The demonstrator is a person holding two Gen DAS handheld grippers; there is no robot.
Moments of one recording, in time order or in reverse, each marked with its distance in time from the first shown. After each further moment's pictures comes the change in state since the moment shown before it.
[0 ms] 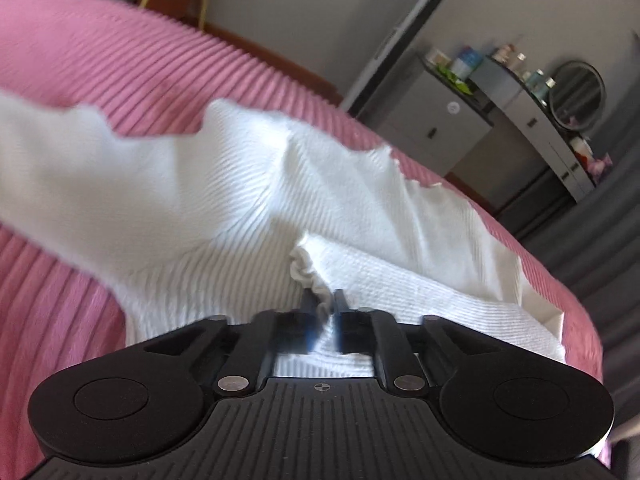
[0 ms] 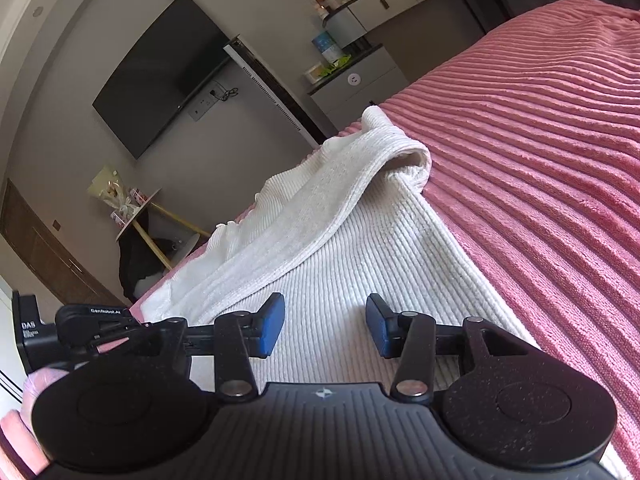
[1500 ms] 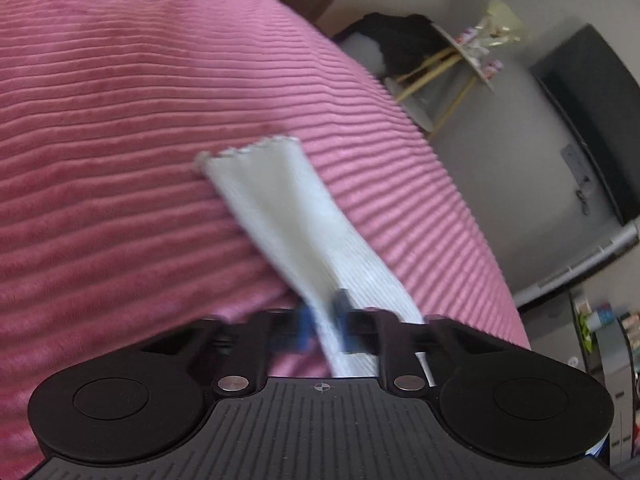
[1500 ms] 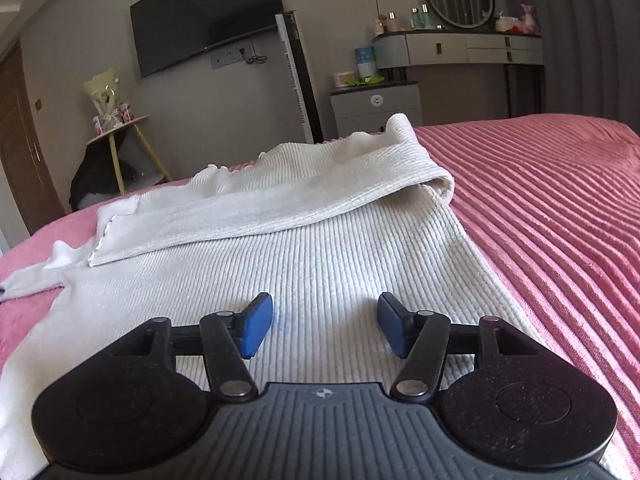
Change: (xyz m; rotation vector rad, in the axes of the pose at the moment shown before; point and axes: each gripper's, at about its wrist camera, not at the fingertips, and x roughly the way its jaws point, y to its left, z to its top) left arm -0.114 0.323 0.068 -0.645 -0.339 0.281; right arm 0.008 0.049 -0.037 -0.405 -0.024 -0.175
